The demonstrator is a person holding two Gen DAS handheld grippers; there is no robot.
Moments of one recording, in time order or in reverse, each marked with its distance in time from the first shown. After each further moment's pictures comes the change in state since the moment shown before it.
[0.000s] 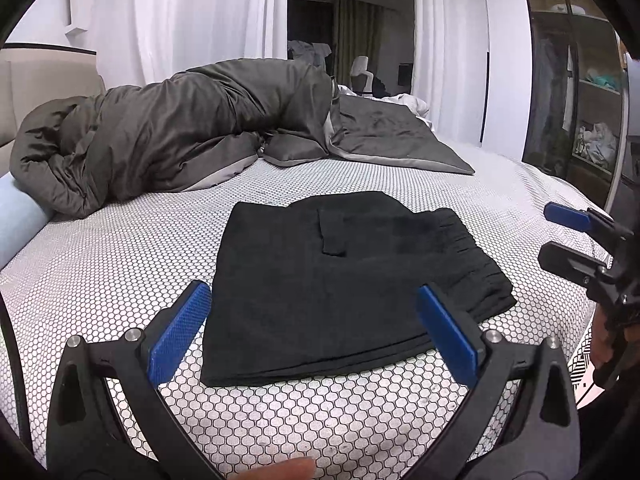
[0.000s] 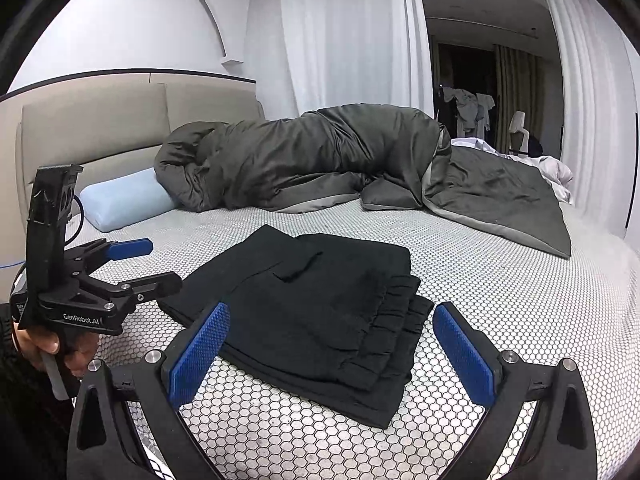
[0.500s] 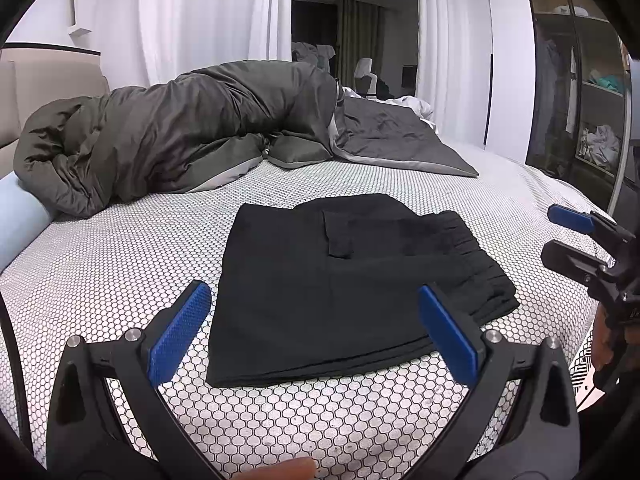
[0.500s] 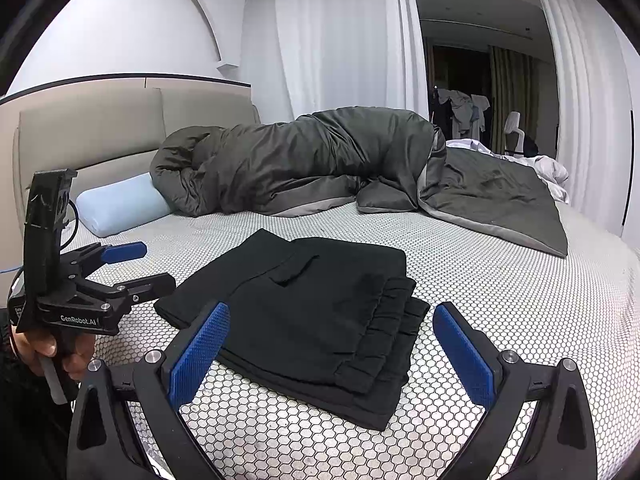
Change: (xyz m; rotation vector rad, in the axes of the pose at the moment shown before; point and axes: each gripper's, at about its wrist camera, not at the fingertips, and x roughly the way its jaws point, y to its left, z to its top) left arm -0.002 0.004 0.000 -0.003 -0.009 0.014; right arm -0.002 -0.001 0.002 0.012 -0.012 -0.012
